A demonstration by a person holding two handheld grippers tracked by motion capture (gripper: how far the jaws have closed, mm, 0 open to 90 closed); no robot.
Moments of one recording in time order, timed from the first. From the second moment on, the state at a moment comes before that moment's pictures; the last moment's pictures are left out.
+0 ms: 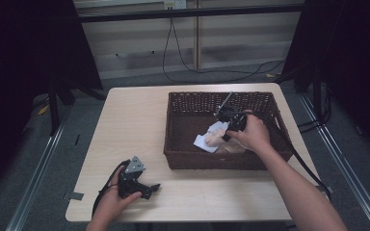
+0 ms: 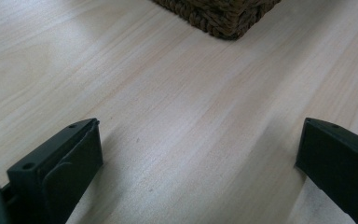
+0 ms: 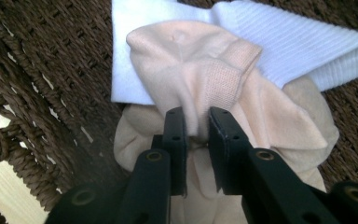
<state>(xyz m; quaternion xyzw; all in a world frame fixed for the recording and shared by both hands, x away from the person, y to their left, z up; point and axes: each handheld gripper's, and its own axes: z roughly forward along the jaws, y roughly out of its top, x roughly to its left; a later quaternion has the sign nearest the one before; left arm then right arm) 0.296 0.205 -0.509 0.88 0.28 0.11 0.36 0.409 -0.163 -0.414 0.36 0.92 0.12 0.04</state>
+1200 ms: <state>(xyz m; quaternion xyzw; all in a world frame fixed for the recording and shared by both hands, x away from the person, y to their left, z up) 0.296 0.205 -0.509 0.88 0.29 0.11 0.36 0.379 -0.208 -0.303 0.35 0.92 0.17 0.01</state>
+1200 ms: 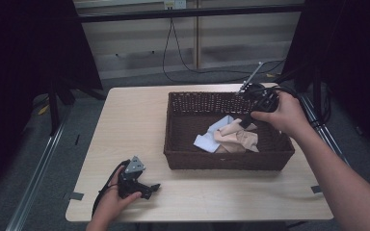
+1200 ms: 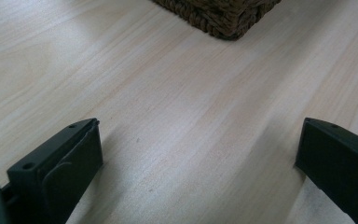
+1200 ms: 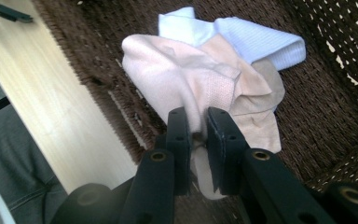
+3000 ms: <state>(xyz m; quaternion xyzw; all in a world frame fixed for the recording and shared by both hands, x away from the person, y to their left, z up) 0.296 0.205 -0.509 0.88 0.29 0.11 0.36 0.299 -0.198 -0.274 0.25 0.95 0.17 -0.02</state>
